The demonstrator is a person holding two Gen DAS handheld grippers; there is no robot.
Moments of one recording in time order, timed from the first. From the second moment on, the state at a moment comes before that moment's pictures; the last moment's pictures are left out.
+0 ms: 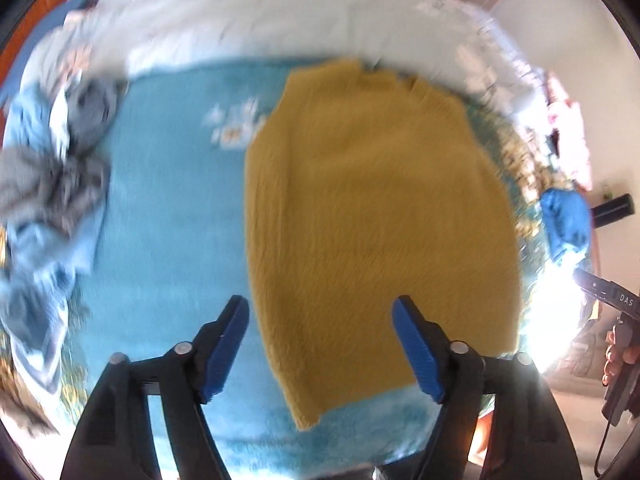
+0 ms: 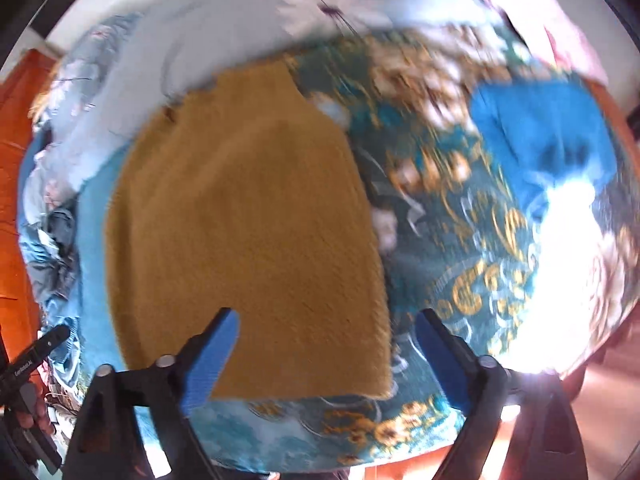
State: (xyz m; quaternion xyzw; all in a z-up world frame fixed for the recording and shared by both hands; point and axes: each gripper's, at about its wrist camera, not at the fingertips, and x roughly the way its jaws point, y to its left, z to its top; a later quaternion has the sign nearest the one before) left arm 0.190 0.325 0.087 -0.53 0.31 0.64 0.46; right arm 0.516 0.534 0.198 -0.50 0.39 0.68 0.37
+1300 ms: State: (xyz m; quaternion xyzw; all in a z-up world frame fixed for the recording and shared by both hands) left arm 0.264 0.462 0.098 -0.37 0.40 0.63 0.55; right arm 0.406 0.677 0.096 -0.51 0.14 0.83 0.19
